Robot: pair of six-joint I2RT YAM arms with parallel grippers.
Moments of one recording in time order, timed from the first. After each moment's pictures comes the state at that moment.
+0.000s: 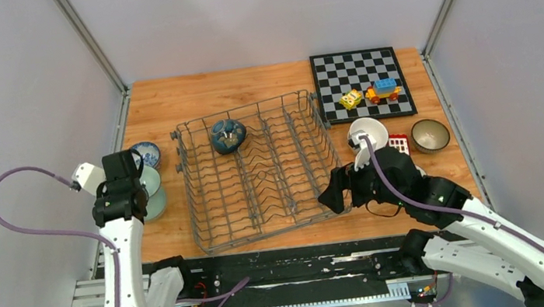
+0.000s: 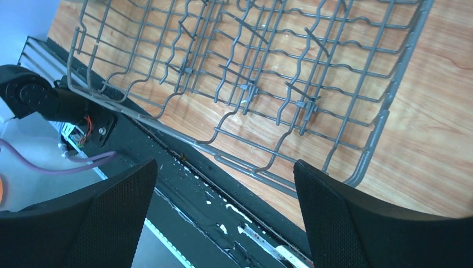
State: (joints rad) left arm 0.16 0.84 0.89 -0.87 -0.59 -0.79; right arm 0.85 0.67 0.78 -0.64 0.00 0.50
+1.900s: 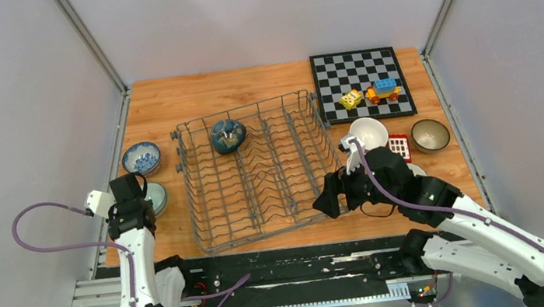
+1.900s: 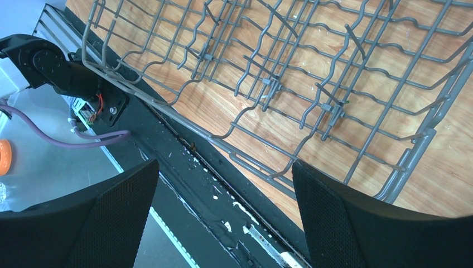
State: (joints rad) left arm 0.34 0.78 0.50 -0.56 -0.46 -0.87; right arm 0.85 0.69 0.72 -0.55 -0.13 0.45
